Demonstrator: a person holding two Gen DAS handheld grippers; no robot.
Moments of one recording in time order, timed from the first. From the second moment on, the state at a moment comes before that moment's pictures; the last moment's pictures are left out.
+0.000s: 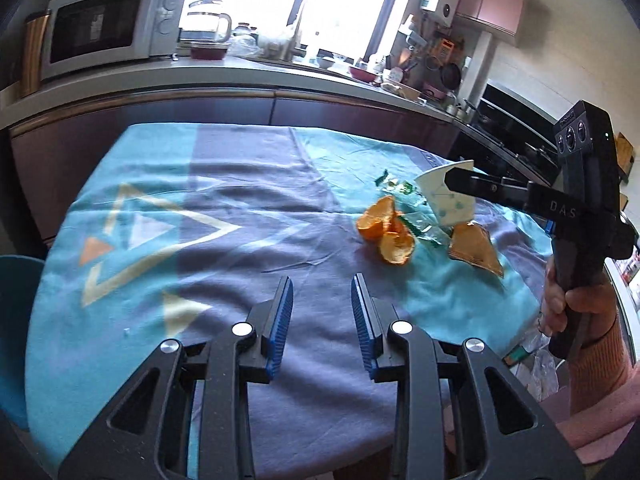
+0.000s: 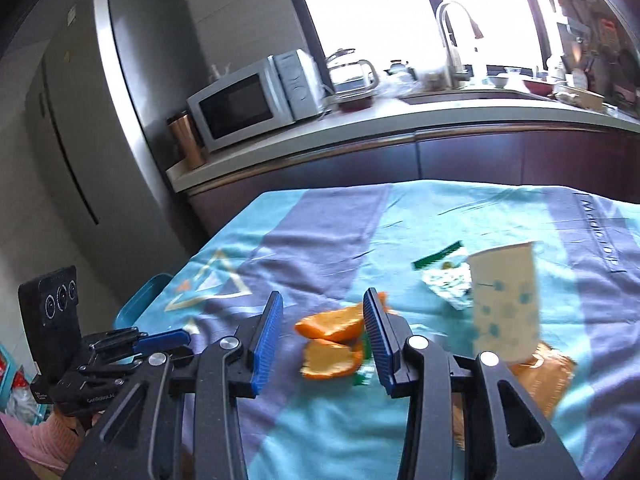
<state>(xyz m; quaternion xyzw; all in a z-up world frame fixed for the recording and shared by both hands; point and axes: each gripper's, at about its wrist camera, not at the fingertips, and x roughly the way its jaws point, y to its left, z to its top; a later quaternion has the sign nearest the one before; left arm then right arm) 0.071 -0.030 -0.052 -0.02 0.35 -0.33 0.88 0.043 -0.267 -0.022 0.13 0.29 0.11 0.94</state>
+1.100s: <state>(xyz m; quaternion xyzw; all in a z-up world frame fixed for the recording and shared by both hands) 0.128 -0.145 -0.082 0.01 0.45 -0.36 0.82 0.056 -0.369 -0.060 0.18 0.30 0.05 0.93</state>
